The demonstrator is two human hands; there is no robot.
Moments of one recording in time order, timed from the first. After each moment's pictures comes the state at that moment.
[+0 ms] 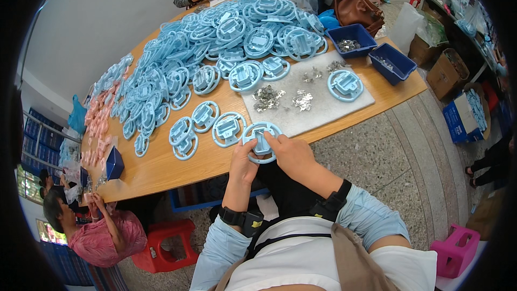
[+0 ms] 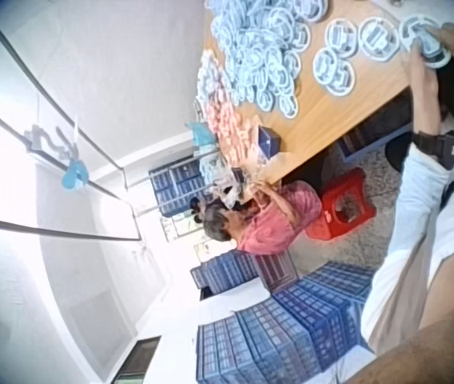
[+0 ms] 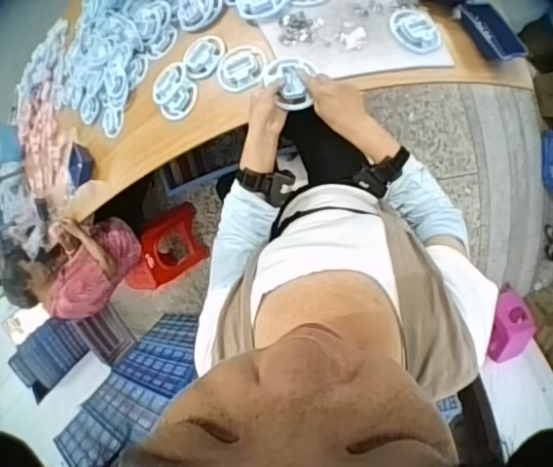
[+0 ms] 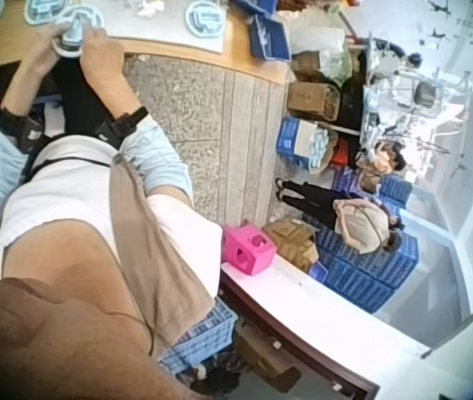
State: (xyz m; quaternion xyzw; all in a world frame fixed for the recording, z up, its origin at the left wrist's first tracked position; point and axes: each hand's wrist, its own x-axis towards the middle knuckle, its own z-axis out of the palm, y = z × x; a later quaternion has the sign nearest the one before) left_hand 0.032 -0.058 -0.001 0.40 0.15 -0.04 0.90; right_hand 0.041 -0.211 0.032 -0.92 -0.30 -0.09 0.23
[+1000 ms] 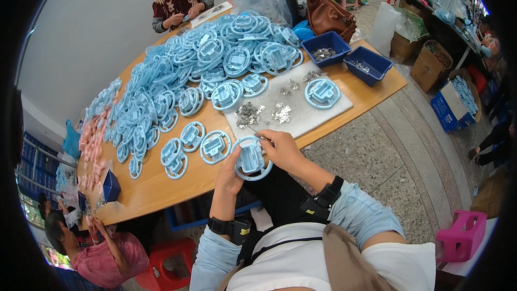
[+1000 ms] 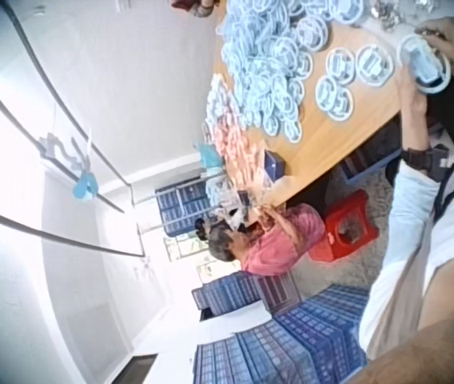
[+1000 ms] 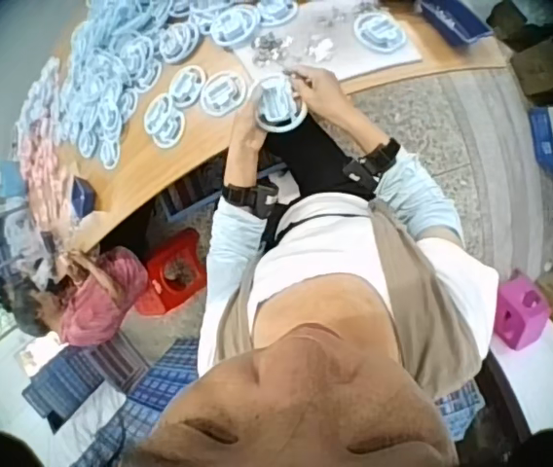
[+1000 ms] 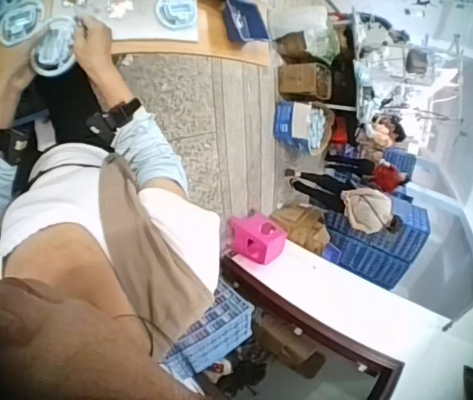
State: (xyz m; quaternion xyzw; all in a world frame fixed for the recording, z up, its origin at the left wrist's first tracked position) left_hand 0.034 -0.061 0.020 0.45 0.14 -0.11 0.87; right_hand 0.070 -0.228 0.036 -0.78 -0.16 0.01 0.61
